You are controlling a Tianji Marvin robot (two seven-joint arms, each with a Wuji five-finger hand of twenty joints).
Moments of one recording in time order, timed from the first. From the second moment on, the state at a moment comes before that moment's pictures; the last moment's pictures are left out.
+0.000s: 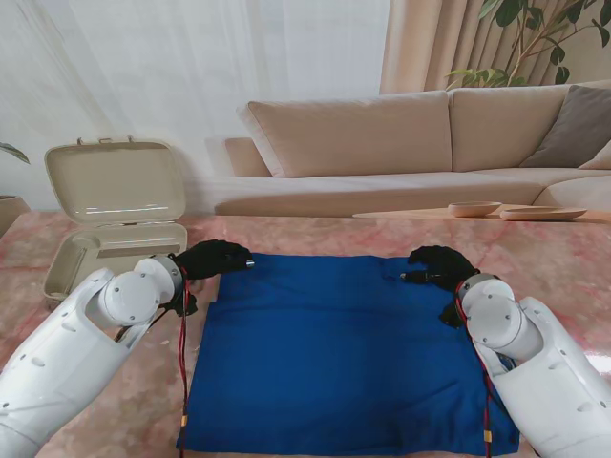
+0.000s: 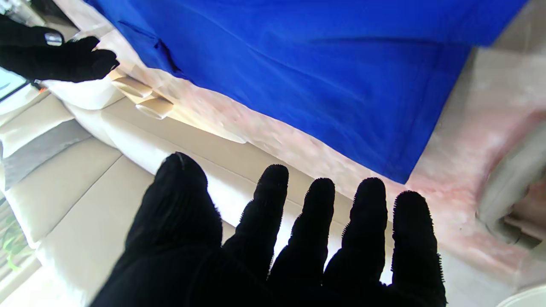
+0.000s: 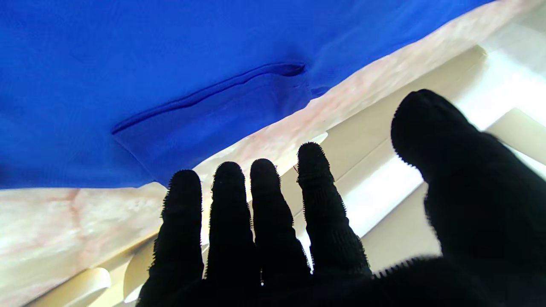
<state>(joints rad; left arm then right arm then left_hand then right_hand) 1.24 -1.06 -1.10 -1.38 0.38 0.00 -0.33 -1.46 -1.07 1.36 -1.48 -0.52 0.18 0.19 0.89 -0.03 -0.02 -0.05 0.55 0.19 0.21 0.34 0.49 0.25 0.23 0.35 0.34 0.32 0.31 0.51 -0.02 0.29 0.86 0.63 0.46 -0.62 0.85 -0.05 0.61 0.13 0.34 0.63 0.52 0.22 0.36 0.37 0.50 0.16 0.21 0.30 0.14 0.17 0.81 0.53</state>
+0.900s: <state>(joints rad) 0.86 -1.15 -0.74 -0.87 0.39 -0.18 -0.18 -1.13 -1.11 1.13 -1.05 -0.48 0.18 0.08 0.90 -0.09 -0.02 -0.05 0.37 0.18 0.18 0.31 0.34 0.23 0.24 0.33 0.21 0.30 0.22 0.44 -0.06 0.25 0.66 0.54 0.46 -0.70 0.90 -0.05 0.38 0.13 0.33 0.63 0.26 0.20 0.42 0.37 0.30 0.11 0.15 0.27 0.08 0.13 0.54 0.55</state>
